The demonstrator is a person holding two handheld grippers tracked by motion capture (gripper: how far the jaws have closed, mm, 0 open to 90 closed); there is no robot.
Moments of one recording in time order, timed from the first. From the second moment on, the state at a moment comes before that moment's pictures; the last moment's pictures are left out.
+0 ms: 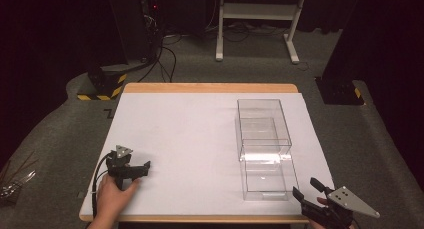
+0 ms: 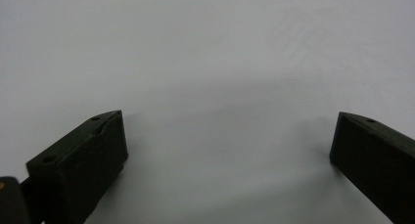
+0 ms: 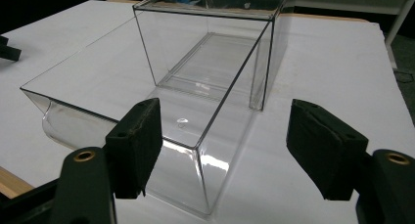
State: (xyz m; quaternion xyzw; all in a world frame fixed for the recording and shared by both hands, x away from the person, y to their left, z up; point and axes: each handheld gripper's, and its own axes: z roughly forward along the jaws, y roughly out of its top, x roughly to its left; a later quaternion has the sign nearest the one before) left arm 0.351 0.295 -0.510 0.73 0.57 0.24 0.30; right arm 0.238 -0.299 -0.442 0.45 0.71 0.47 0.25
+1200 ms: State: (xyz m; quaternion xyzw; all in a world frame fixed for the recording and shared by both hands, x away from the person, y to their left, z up) left arm 0.351 0.295 -0.511 0.73 0.57 0.24 0.30; right arm 0.266 -0.300 -0.448 0.47 0.70 0.47 0.26
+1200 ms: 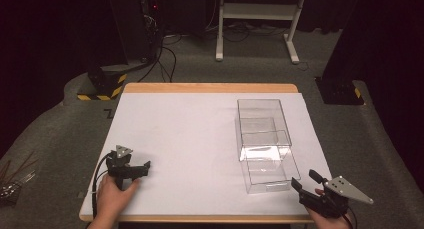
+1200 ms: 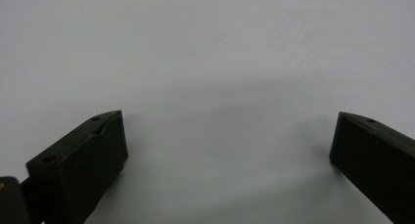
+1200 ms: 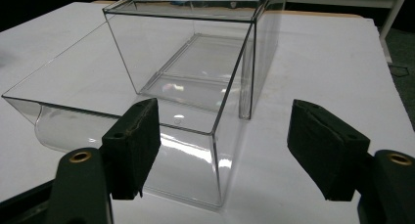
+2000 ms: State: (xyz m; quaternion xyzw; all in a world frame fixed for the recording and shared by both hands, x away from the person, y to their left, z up) left arm 0.351 0.295 -0.511 0.73 0.57 0.24 0.30; right arm 0.272 -0.287 -0.457 0.46 0.71 0.47 0.25
